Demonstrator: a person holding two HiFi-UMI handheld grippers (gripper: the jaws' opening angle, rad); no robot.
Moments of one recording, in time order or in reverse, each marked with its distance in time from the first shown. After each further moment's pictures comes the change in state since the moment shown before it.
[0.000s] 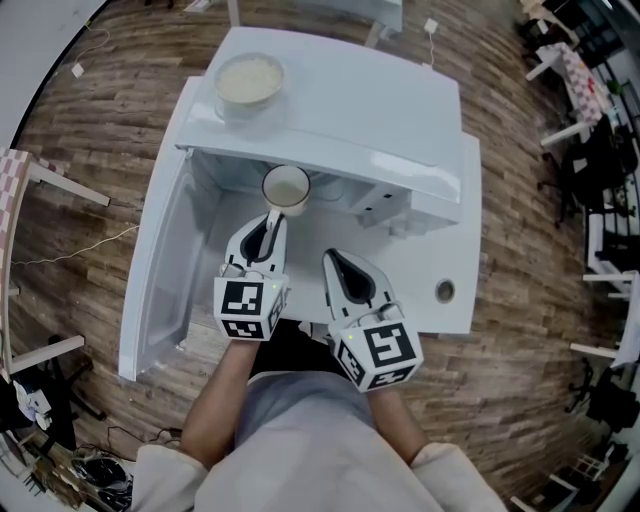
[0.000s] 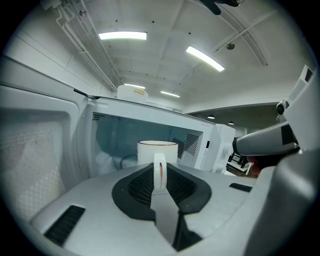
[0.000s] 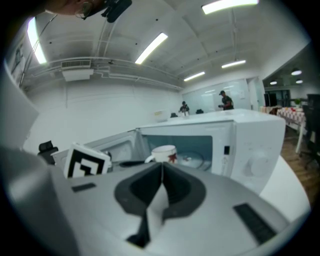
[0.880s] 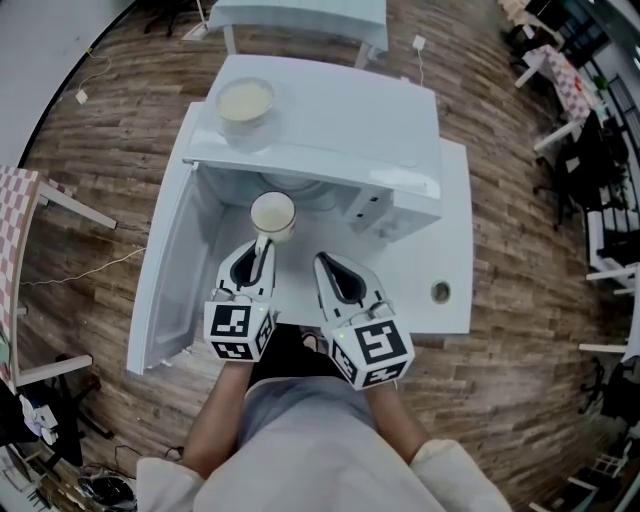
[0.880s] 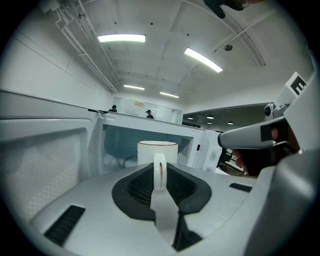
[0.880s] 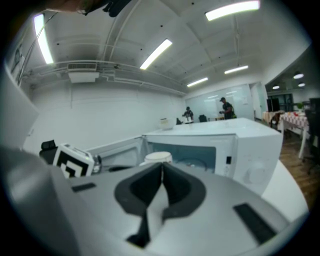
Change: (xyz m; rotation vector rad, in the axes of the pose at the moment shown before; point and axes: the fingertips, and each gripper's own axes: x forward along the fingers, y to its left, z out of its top) left arm -0.045 -0.006 0.009 0.006 -0.003 -0.002; right arm -0.015 0.015 0.018 -0.035 -0.063 0.022
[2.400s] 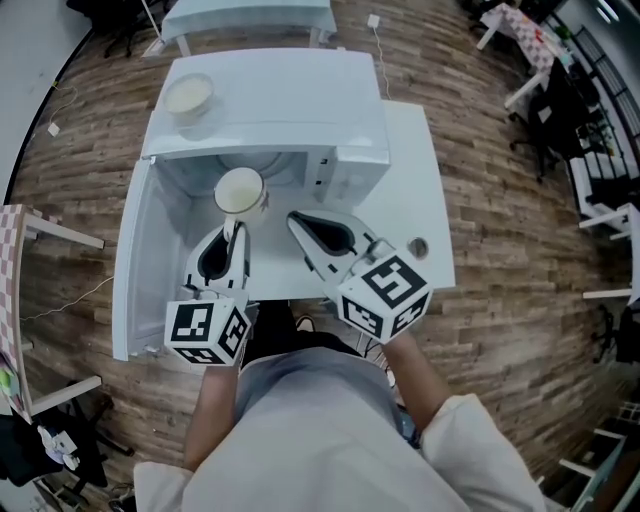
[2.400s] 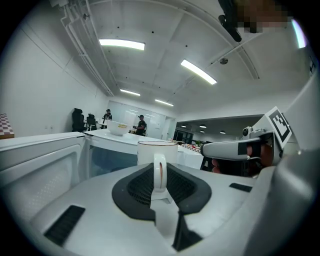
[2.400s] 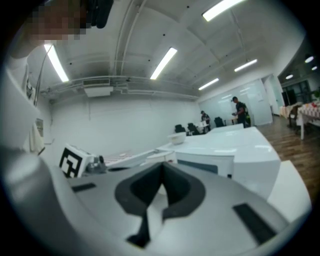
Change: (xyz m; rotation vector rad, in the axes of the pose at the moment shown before) left arm -0.043 -0.059 0.065 -0.042 -0.078 -0.091; right arm -0.049 -0.002 0.051 0.013 -0.075 0.216
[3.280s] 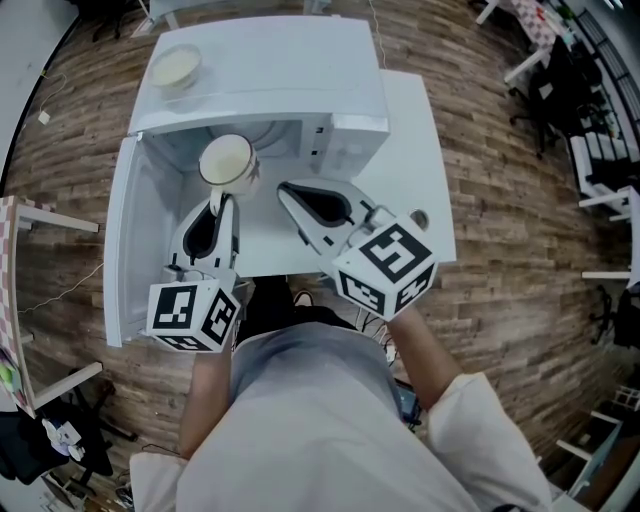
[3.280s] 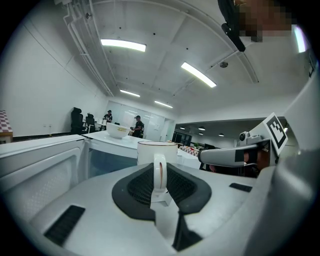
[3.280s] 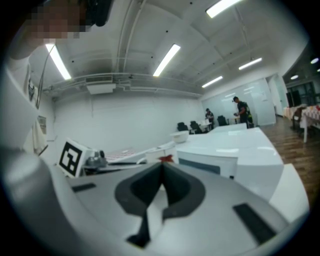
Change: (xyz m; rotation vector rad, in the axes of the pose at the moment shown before) left arm -0.001 -0.001 0.012 -0.019 -0.017 -0.019; right arm 0.004 0.001 0.002 -0.025 0.035 0.027
